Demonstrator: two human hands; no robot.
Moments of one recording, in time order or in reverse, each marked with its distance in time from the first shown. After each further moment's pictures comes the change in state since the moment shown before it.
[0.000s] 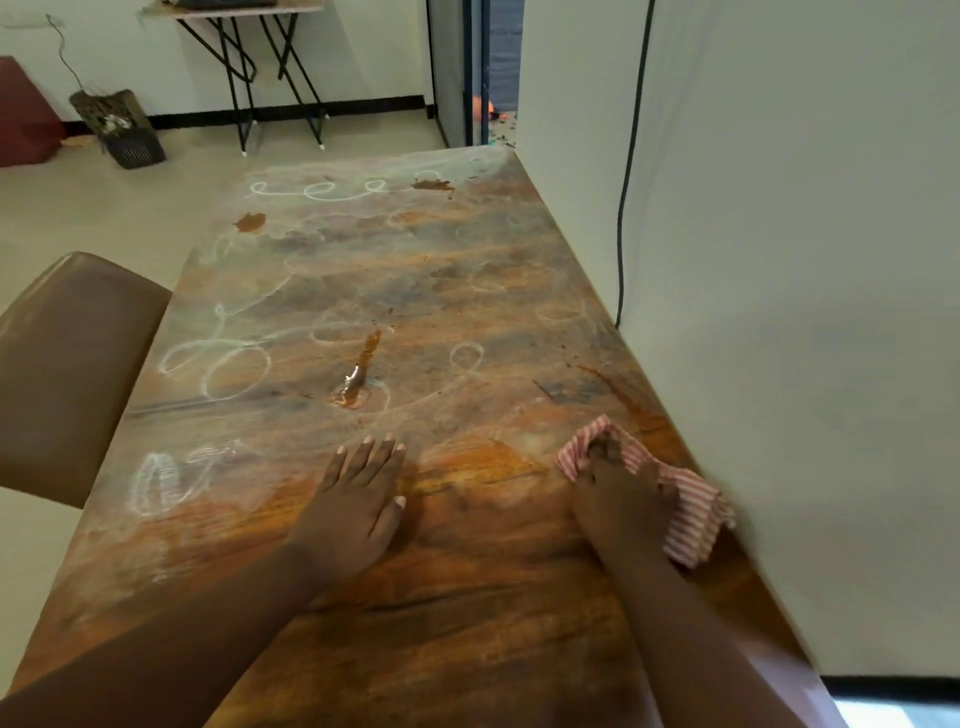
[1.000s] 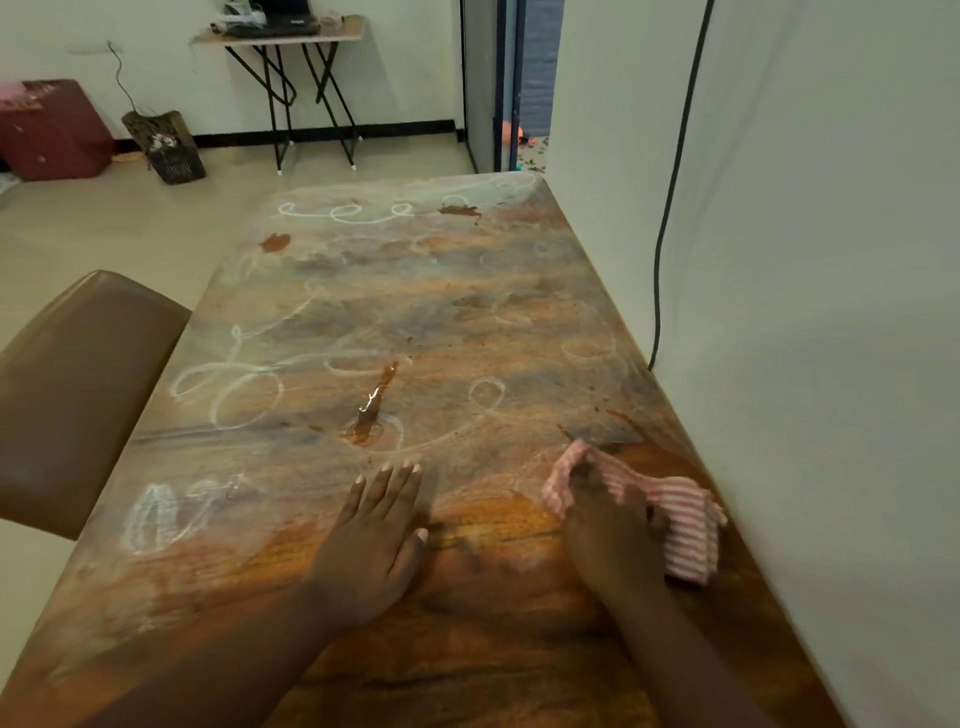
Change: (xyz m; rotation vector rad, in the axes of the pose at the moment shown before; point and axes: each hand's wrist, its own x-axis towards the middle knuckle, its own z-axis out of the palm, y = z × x) left_hand 0.023 -0.003 0.009 -0.061 0.070 -0.005; right_hand 0.025 -0.028 0.005 -0.031 -0.134 -0.246
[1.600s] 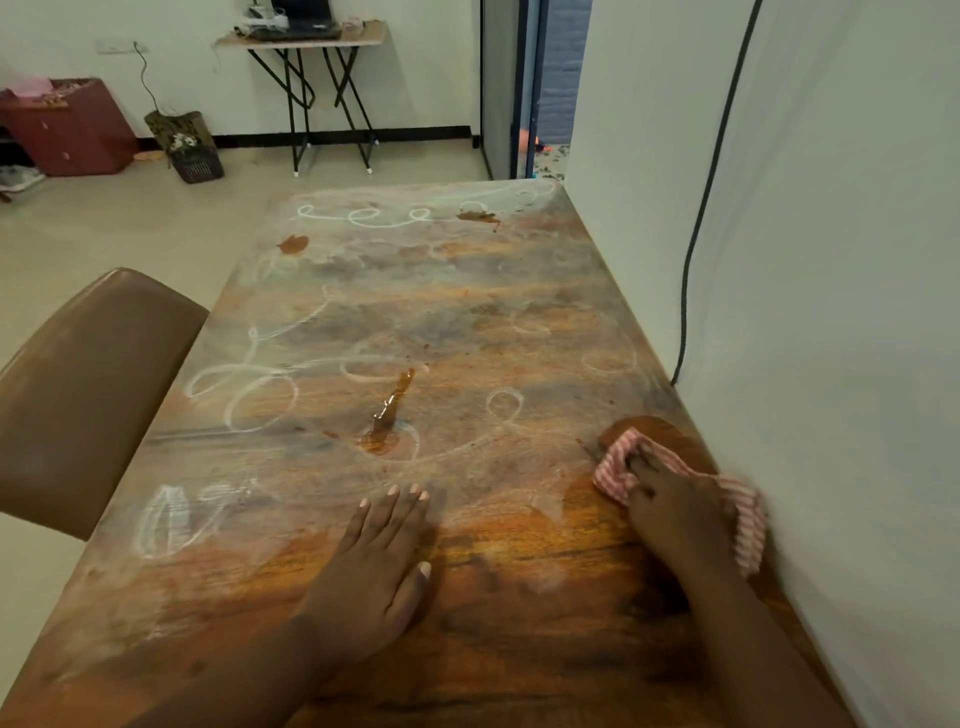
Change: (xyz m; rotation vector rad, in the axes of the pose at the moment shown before) left_hand -0.017 -0.010 0.003 -0.017 -0.020 -0.007; right_hand 0.057 0.043 -0.017 0.023 0.094 0.111
